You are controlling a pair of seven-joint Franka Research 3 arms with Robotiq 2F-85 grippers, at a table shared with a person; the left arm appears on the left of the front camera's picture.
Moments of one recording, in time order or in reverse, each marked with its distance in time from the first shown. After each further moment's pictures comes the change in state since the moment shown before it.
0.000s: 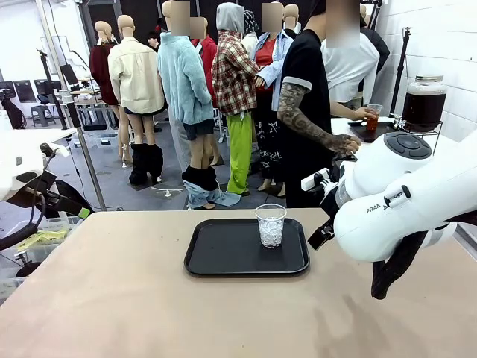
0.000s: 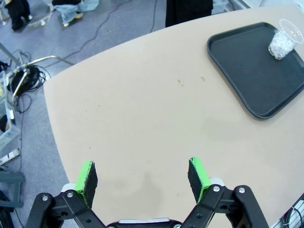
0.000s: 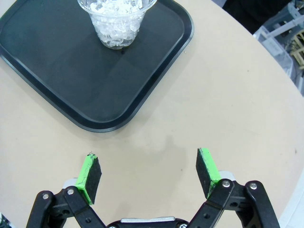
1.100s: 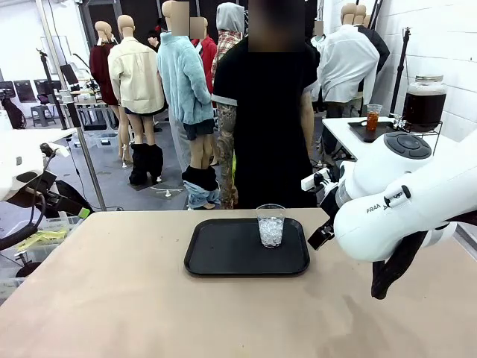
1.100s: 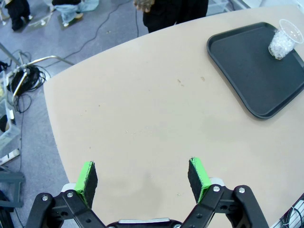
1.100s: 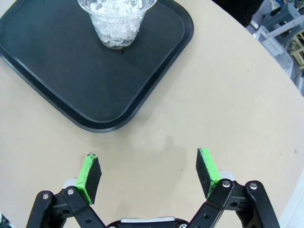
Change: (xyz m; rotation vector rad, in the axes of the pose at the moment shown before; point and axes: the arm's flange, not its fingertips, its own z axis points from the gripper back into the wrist) left arm 0.000 0.000 0.000 0.000 0.000 0.000; right arm 0.000 0.000 0.000 0.000 0.000 0.000
